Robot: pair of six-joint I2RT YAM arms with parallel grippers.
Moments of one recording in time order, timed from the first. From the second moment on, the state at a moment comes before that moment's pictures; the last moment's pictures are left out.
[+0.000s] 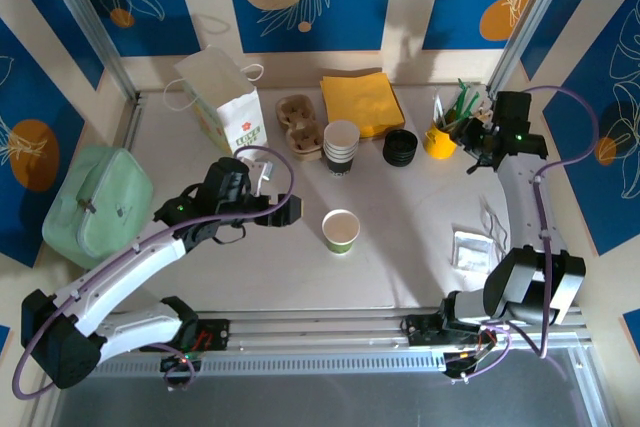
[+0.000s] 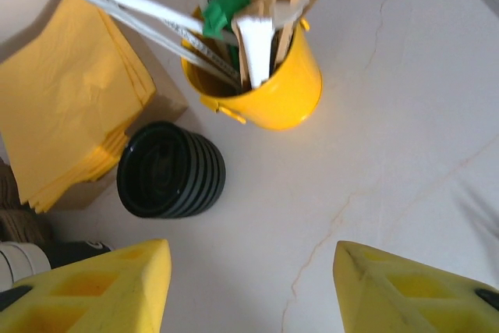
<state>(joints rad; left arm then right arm) -0.67 1.07 0.90 -0.54 0.24 -0.52 -0.19 1.37 1.29 -0.75 -0.11 0.45</state>
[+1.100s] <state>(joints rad) -0.67 1.07 0.88 -0.53 0.21 -0.52 0.02 1.71 1.32 -0.62 -0.09 0.54</state>
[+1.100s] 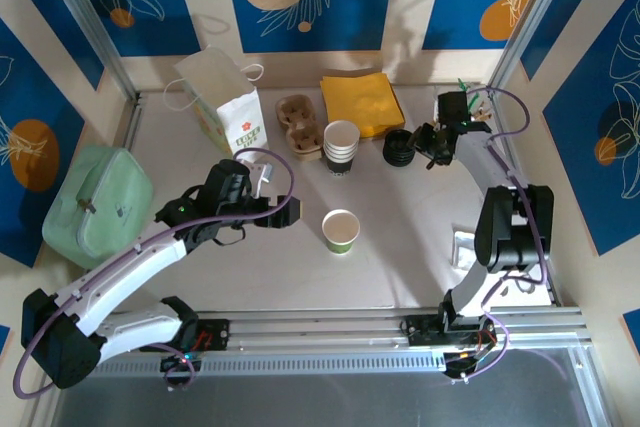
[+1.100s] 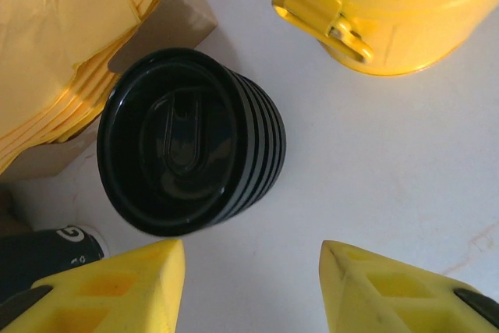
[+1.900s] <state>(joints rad) -0.67 1.07 0.88 -0.54 0.20 -0.52 0.05 1.92 1.49 -0.67 -0.04 0.53</state>
